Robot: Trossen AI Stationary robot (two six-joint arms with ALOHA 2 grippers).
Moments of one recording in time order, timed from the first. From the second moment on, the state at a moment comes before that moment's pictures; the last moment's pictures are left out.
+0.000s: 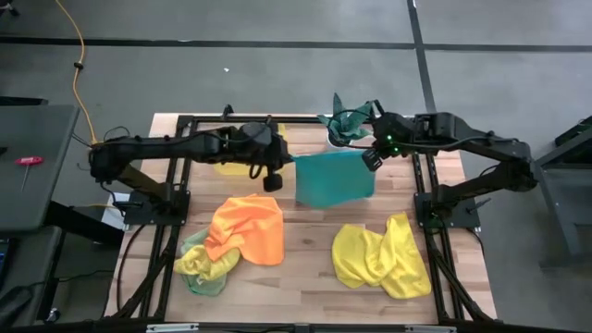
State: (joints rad) left arm 0.29 1.45 1.27 -0.44 -0.11 0.20; right arm -0.23 1.21 1.42 -1.26 0.35 0.52
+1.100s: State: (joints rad) left arm -0.03 1.60 1.19 -0.50 -0.18 0.01; right arm 0.12 1.23 1.09 -1.11 0.24 1.03
